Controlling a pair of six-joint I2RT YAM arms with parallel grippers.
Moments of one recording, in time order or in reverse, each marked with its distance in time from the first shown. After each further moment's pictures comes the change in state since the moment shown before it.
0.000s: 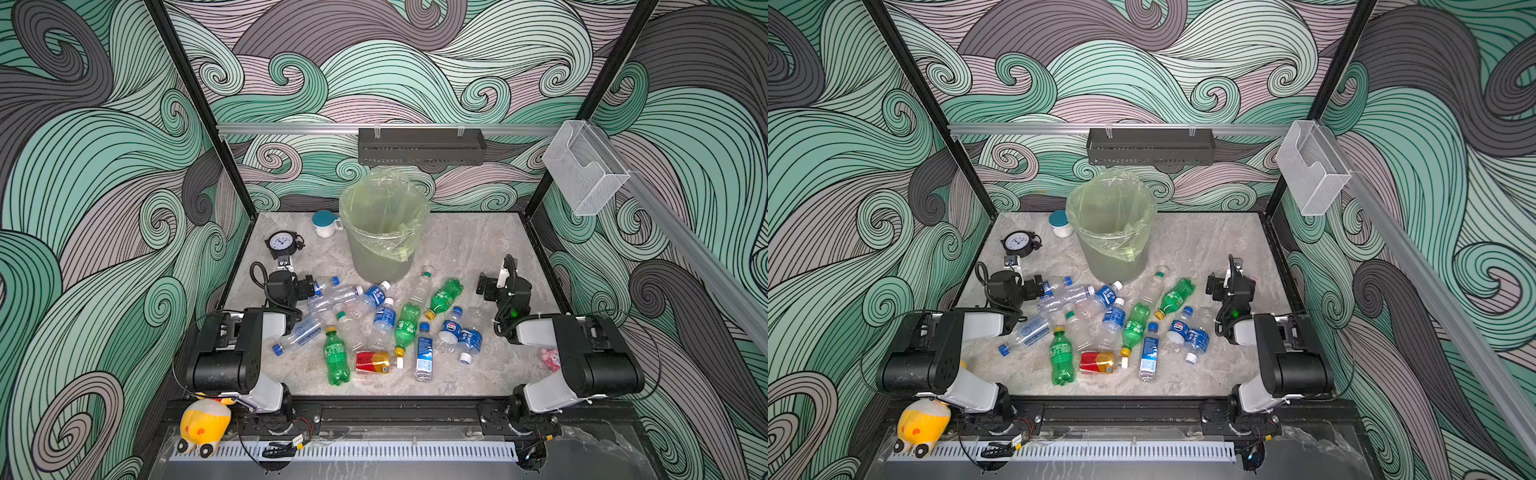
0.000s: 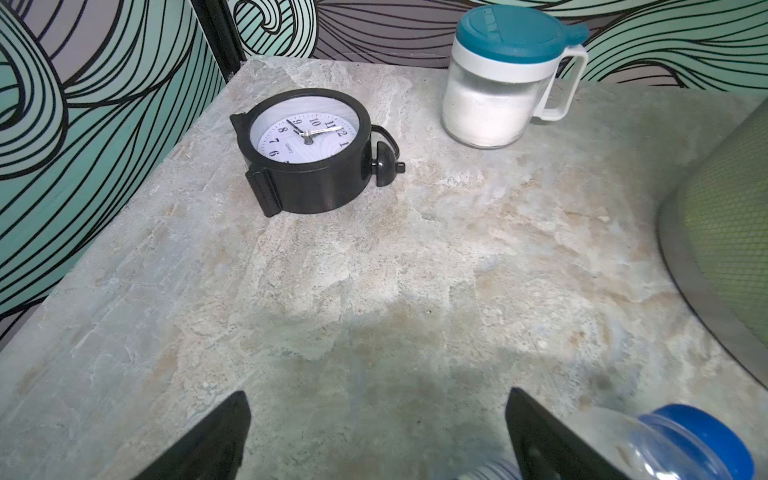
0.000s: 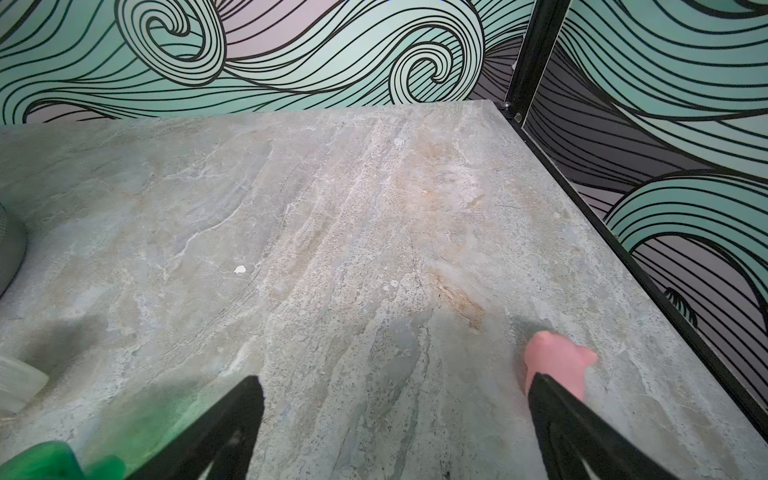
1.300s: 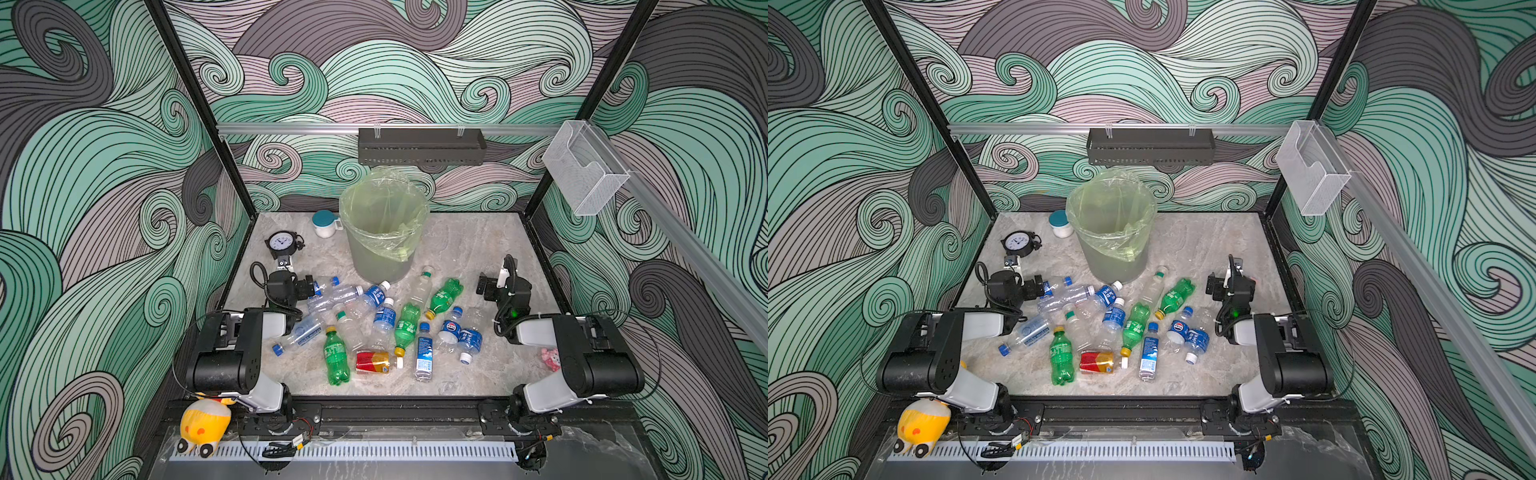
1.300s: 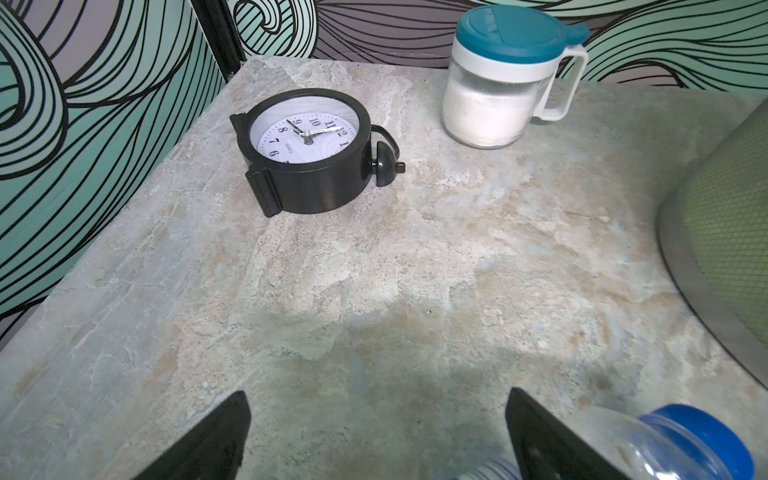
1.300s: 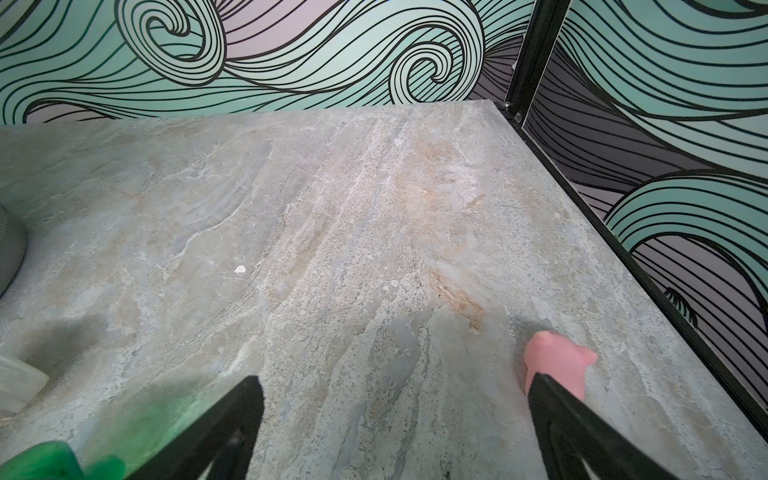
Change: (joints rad) left arm 0.003 0.000 0.000 0.000 0.000 0.000; right arm 0.000 0.000 0.000 0.000 0.000 0.000
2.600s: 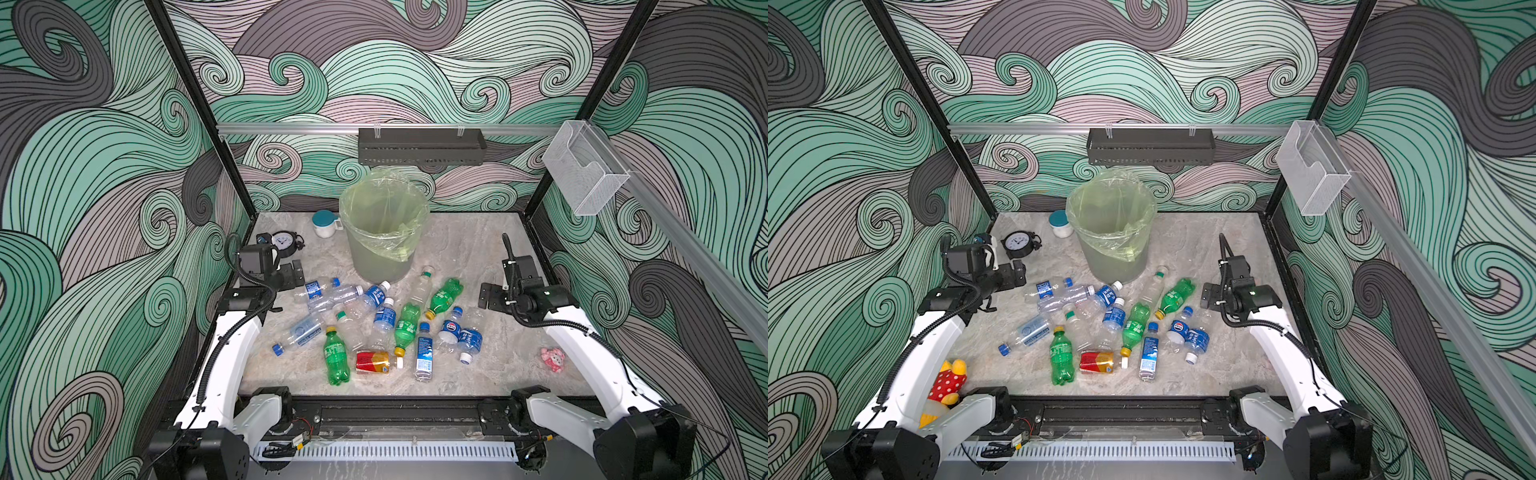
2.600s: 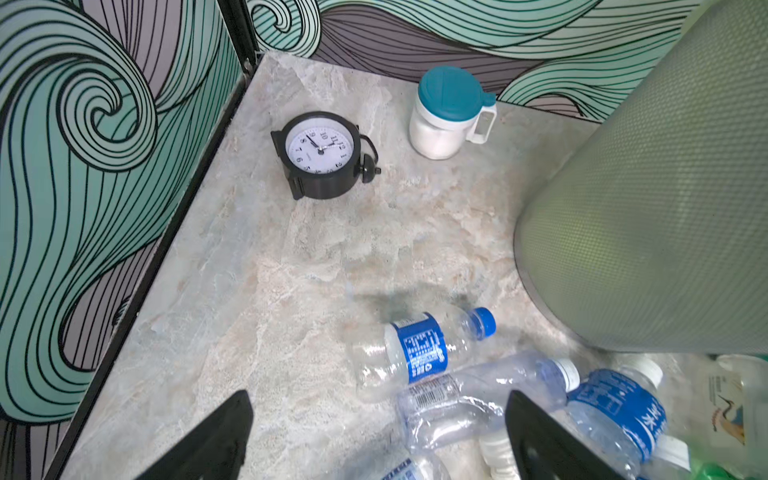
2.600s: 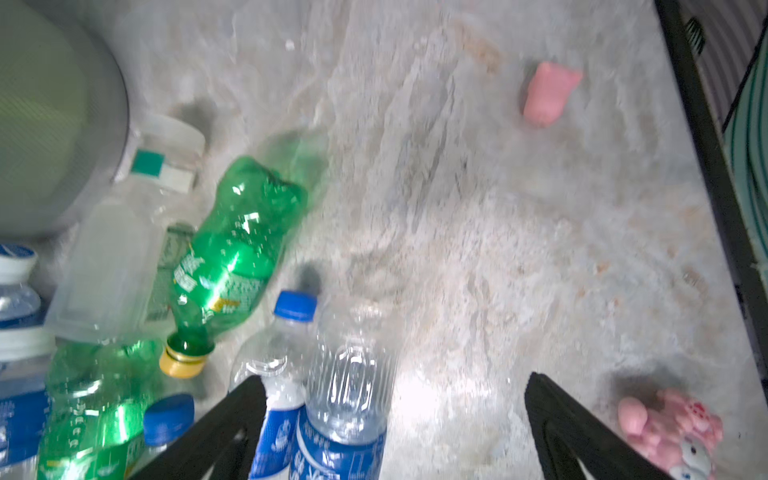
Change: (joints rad) left arm -0.001 -0.519 0.489 -1.221 0.084 -0.105; right arm 0.162 -0.437 0.528 -1.689 -0.070 0.360
